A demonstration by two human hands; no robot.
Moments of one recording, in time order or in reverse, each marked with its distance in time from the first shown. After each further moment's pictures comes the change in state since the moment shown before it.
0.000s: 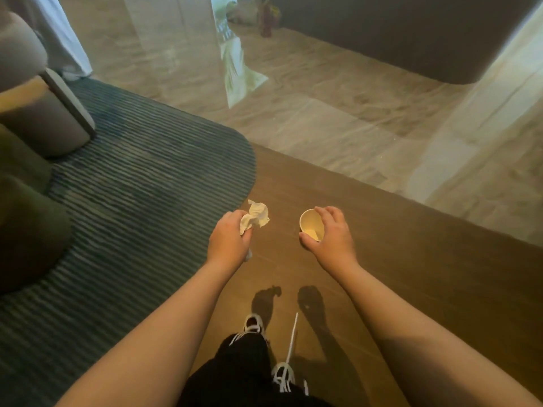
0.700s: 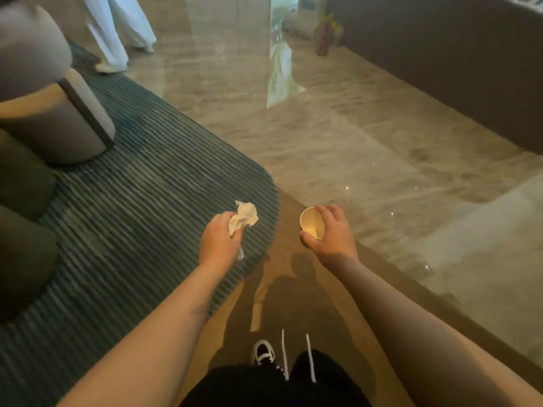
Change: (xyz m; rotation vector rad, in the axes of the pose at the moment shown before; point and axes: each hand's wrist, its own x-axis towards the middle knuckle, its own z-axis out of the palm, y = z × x) left_hand 0.461 -0.064 0.013 -0.057 0.132 -0.280; right_hand 0.508 -0.078 0.088 -0.054 -0.159 -0.188
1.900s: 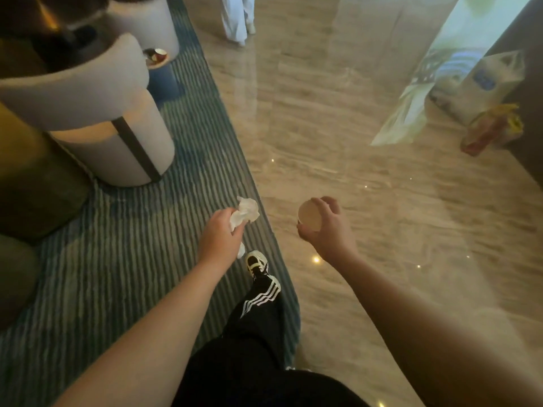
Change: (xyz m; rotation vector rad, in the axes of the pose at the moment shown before) left_hand 0.779 -0.017 0.015 0.029 0.407 -0.373; right_hand 0.888 -0.169 0.157 0.033 -0.399 -0.428
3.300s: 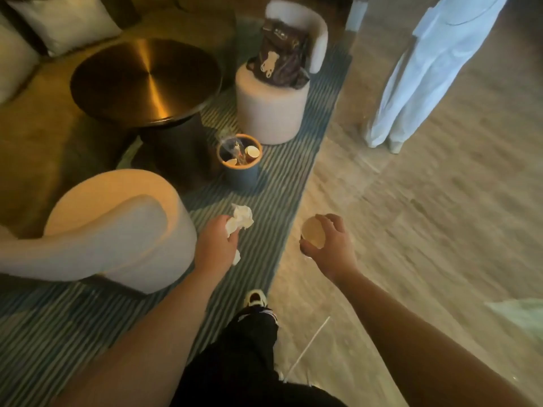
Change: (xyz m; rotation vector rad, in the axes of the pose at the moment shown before) left_hand 1.009 -0.023 0.000 -0.007 0.502 -0.505; right_hand 1.124 -0.262 0.082 -0.020 -0.435 -0.533
